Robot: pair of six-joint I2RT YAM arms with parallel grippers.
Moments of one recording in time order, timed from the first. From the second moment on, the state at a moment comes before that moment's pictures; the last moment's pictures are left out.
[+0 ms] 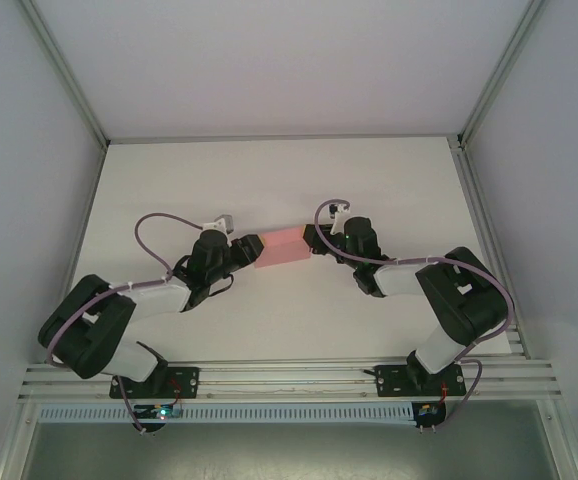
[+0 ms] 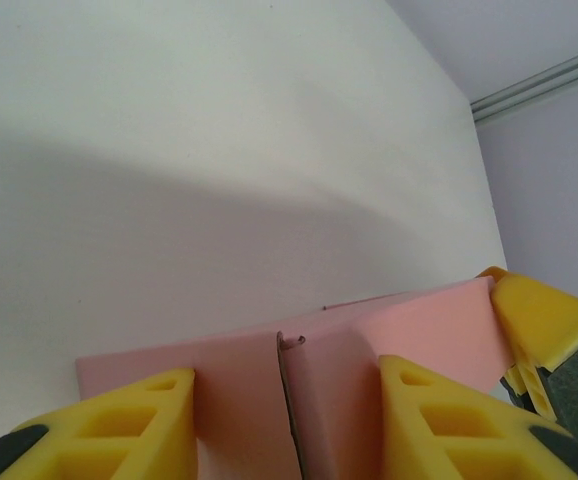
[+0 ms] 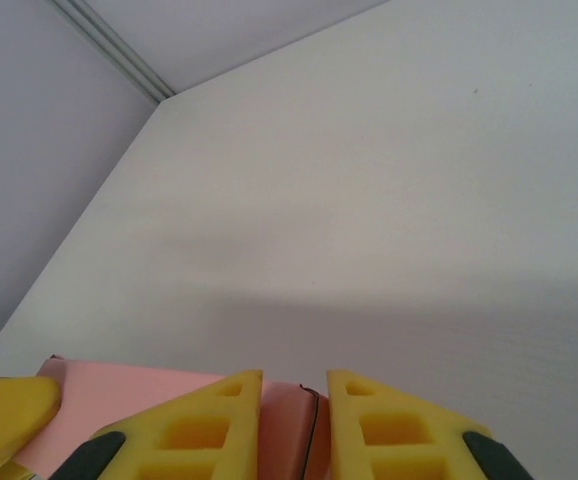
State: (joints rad) left arm -0.52 1.46 0.48 0.51 0.16 -0.92; right arm 0.52 1.63 0.55 0.75 -0.22 0.60
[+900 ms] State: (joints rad) left arm -0.54 1.25 0.85 -0.20 0.04 -0.68; right arm 0.55 1.47 0.80 0.19 -0.24 0.33
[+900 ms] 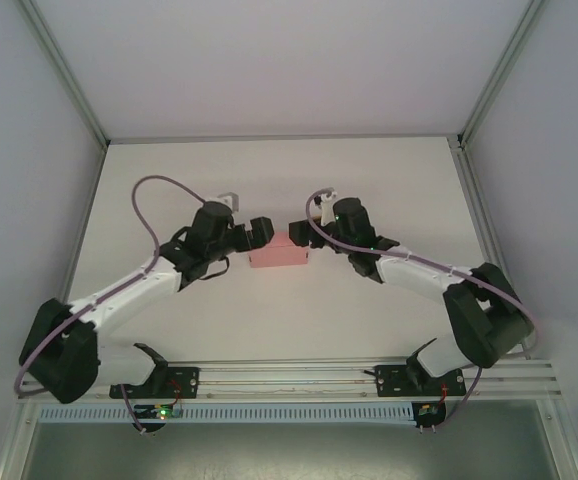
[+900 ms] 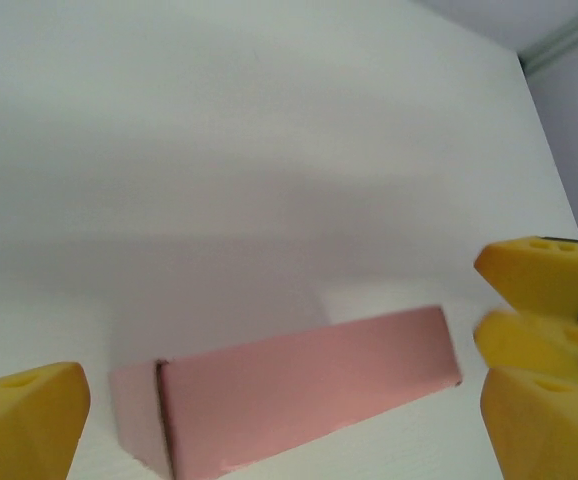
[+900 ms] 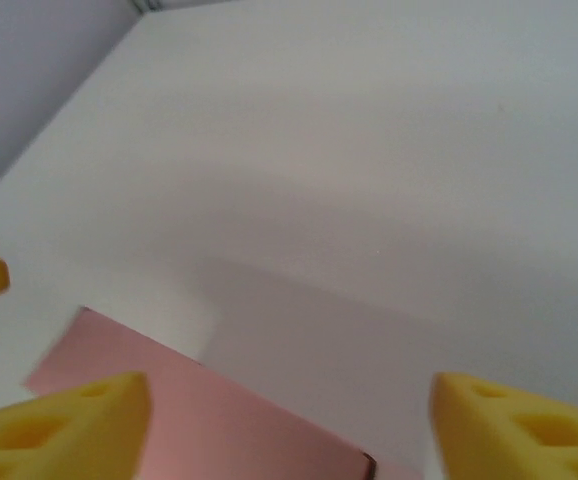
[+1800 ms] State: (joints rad) left arm -0.36 1.20 0.88 -0.77 -0.27 -0.73; right arm 0.67 1.95 1.47 -0.79 -0.16 -0.83
